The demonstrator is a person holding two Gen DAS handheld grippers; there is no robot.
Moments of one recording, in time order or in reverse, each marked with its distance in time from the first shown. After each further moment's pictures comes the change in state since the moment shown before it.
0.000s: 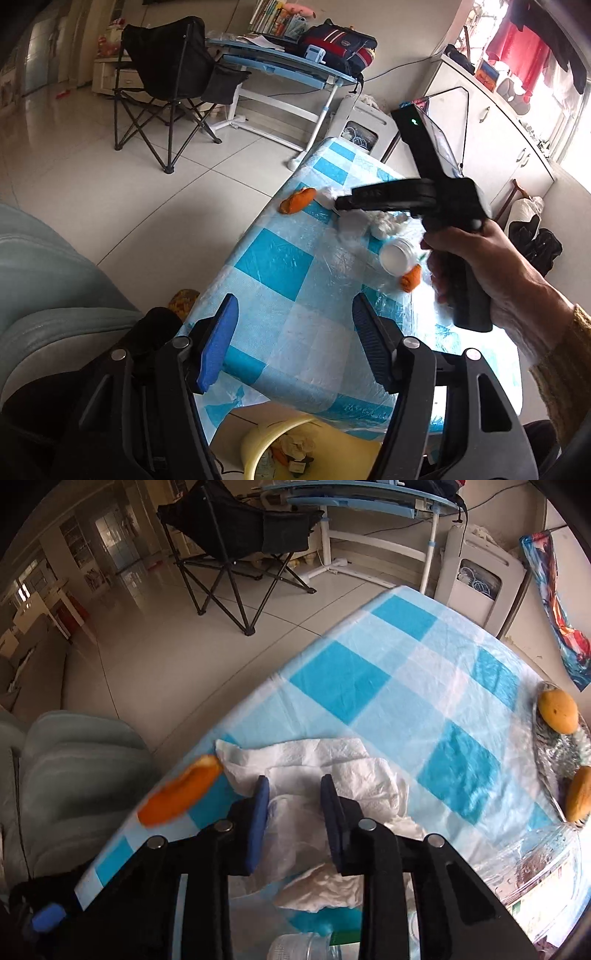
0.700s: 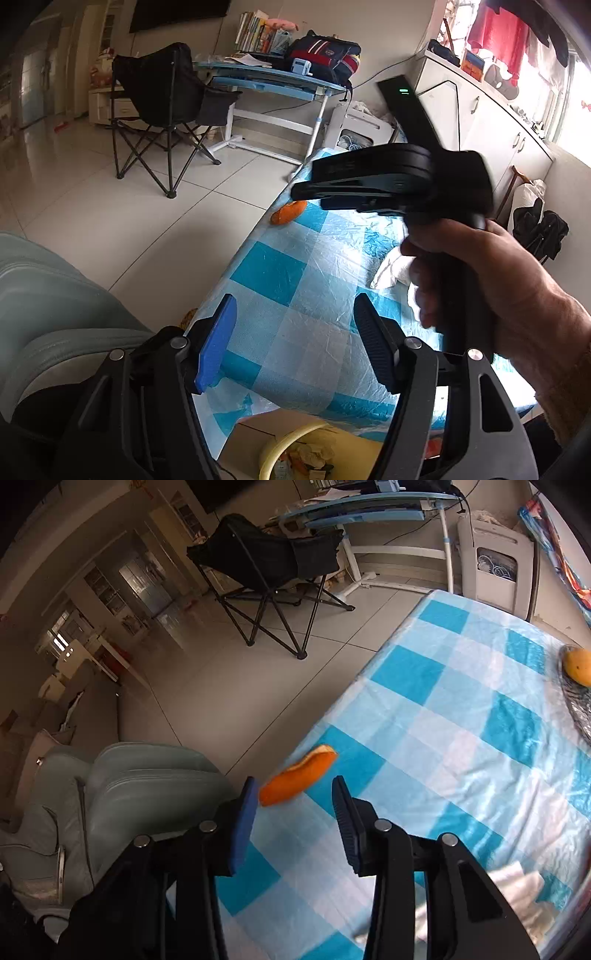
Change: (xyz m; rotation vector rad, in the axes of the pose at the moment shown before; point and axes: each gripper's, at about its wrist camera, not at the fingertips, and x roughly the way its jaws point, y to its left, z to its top) left arm -0.012 -0.019 -0.003 0.100 -0.067 0.040; right arm -0.004 0.049 0.025 0.137 -0.101 0.236
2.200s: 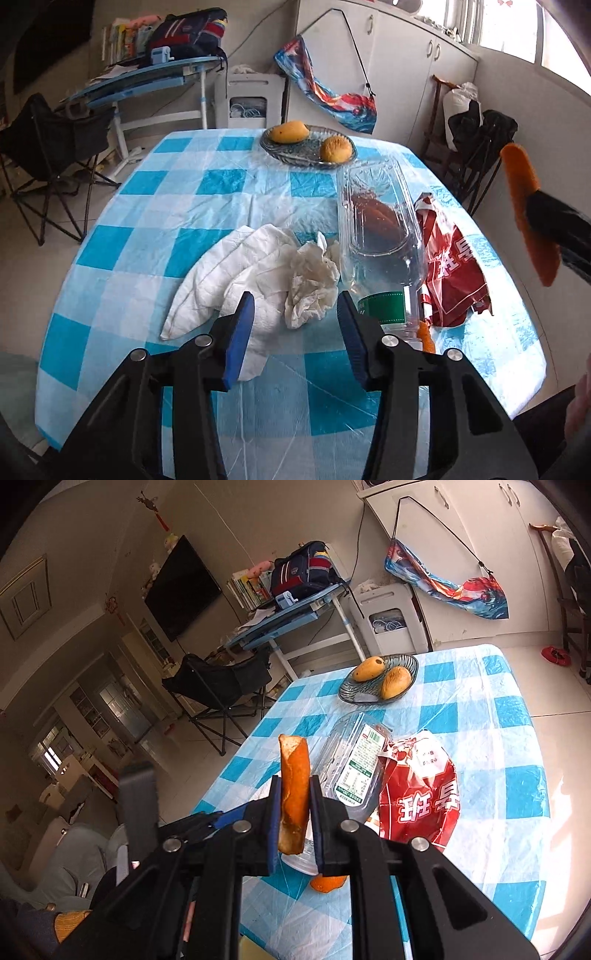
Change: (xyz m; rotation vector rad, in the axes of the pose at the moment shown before) left arm 0.099 -0.173 0.006 0.385 0.142 -0.176; right arm -0.256 -0.123 -0.180 0.273 -0.499 -0.012
